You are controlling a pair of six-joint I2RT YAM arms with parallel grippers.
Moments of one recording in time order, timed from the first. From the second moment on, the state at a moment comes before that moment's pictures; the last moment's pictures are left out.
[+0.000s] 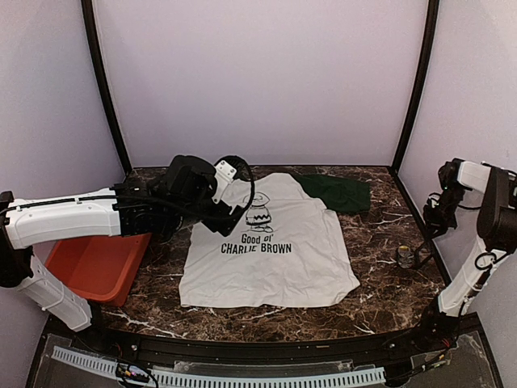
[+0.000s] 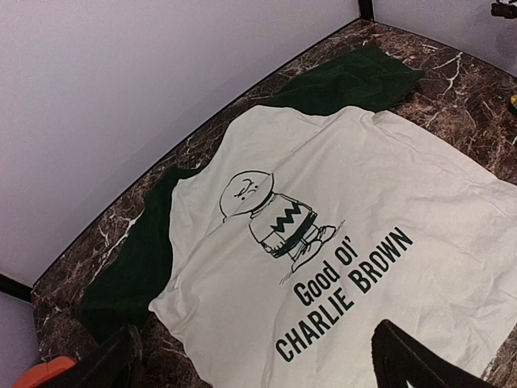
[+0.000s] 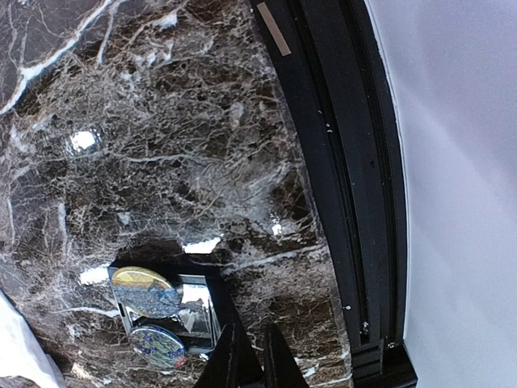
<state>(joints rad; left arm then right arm) -1.01 1.42 1.17 -0.33 -0.51 0.05 -0.33 1.69 1.25 -1.09 -0.01 -0.03</state>
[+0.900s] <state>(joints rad) -1.01 1.42 1.17 -0.33 -0.49 0.04 -0.28 1.78 1.36 -1.11 0.00 -0.03</state>
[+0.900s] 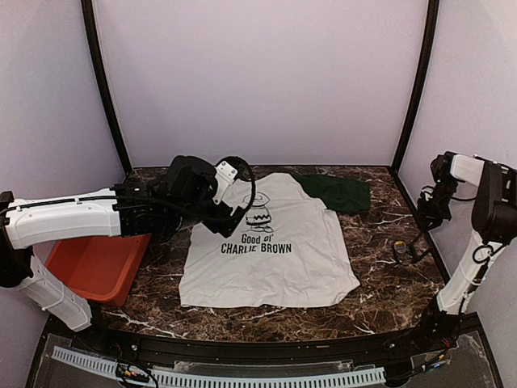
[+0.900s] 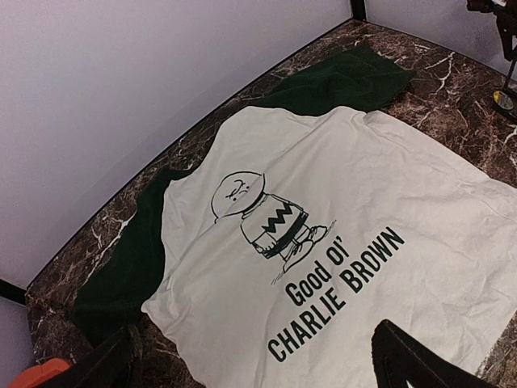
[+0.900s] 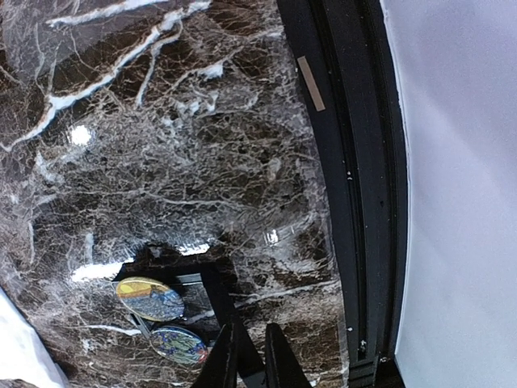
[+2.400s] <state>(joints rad) -1.01 1.43 1.17 -0.33 -0.48 0.04 -0.28 1.69 1.33 -1.12 0.00 -0.05</state>
